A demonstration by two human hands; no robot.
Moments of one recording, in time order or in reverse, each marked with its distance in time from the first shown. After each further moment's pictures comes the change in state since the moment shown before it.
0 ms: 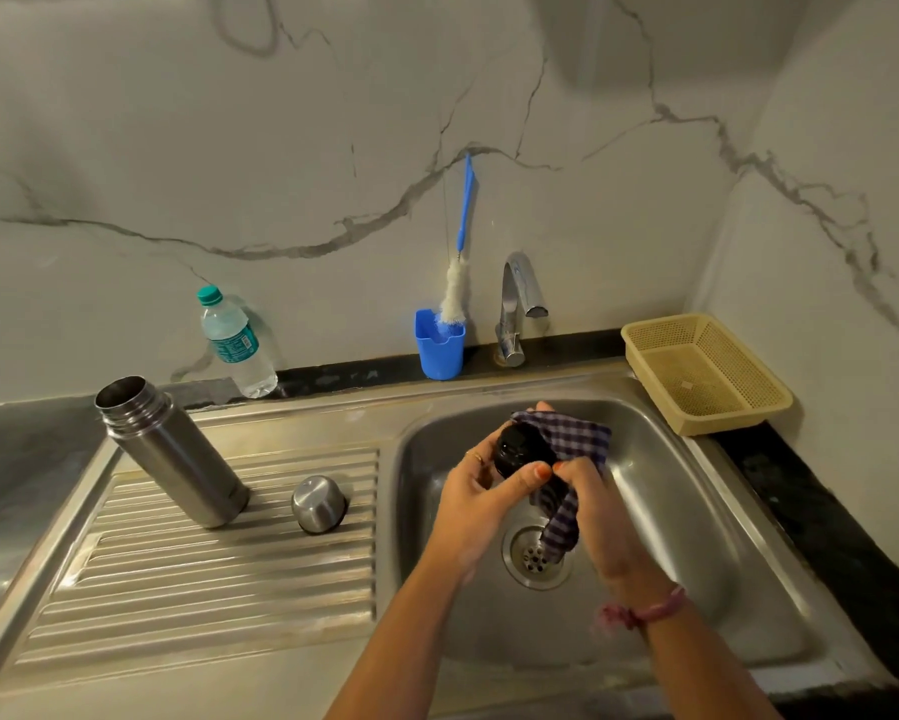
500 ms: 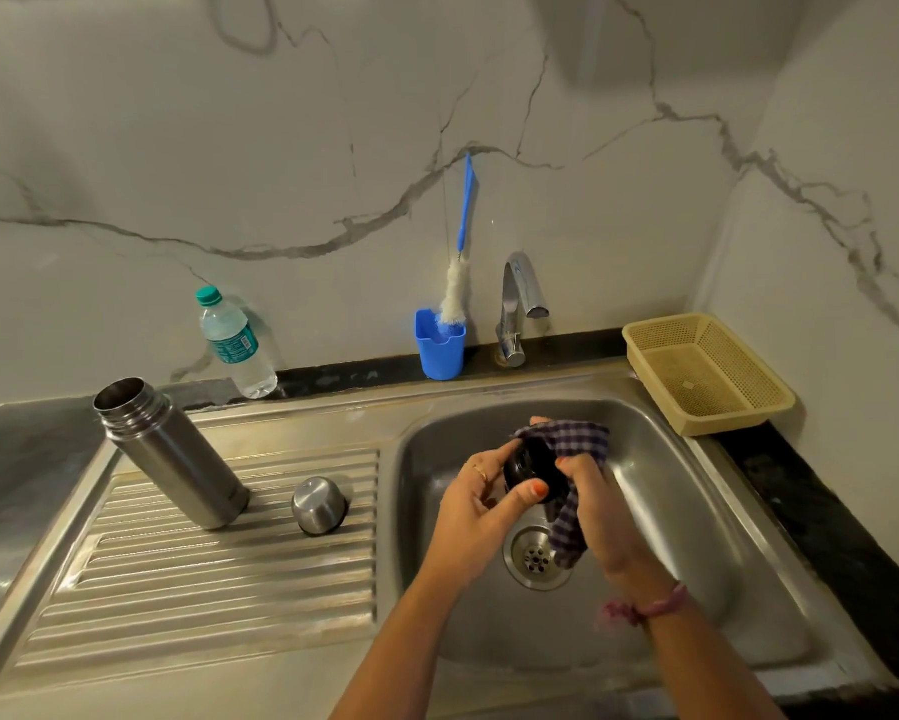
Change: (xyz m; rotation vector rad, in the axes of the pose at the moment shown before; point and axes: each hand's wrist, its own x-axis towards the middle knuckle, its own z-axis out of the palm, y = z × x) left_hand -0.006 -0.007 -0.007 0.303 0.001 0.097; right_hand 0.009 0.007 -0.003 -0.054 -0.049 -0.144
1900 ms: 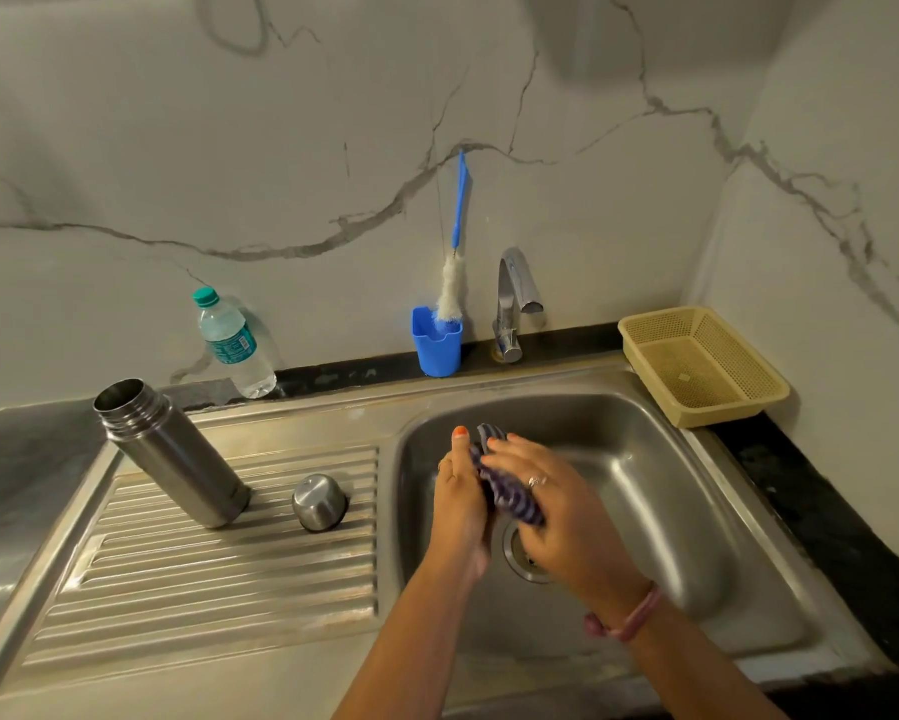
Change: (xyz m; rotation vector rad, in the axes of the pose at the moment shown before) left_hand 0.008 0.031 0.015 -0.581 0.347 -0.485; right_hand -0.006 0.020 0.006 -0.824 -0.090 -0.644
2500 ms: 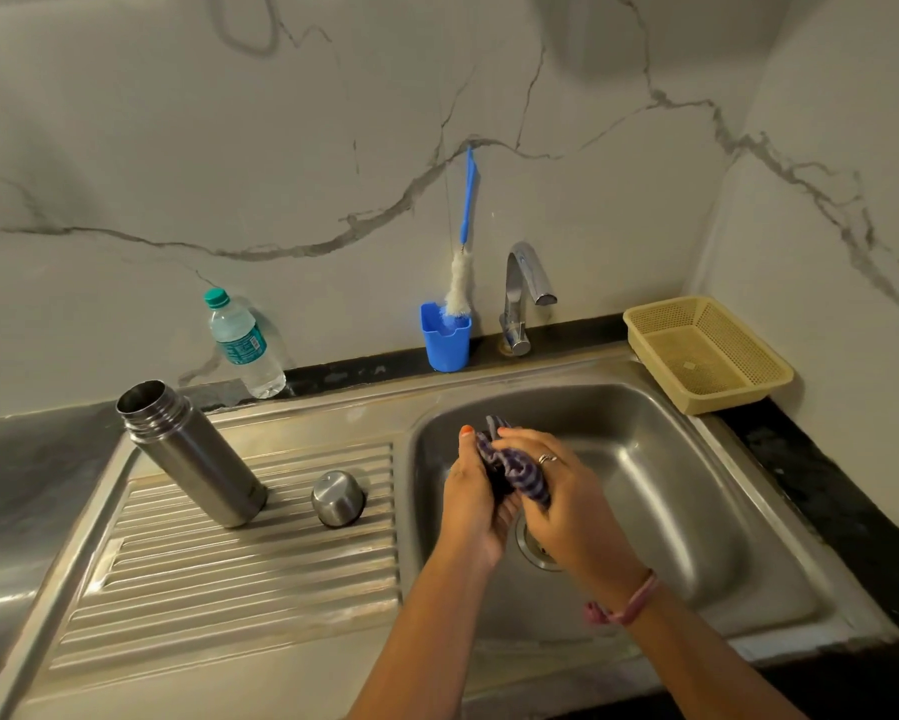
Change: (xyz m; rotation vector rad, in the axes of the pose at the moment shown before) left_hand 0.003 0.007 -0.015 -0.128 -0.020 -0.156; right_hand 0.007 -0.022 0.018 0.072 0.085 0.171
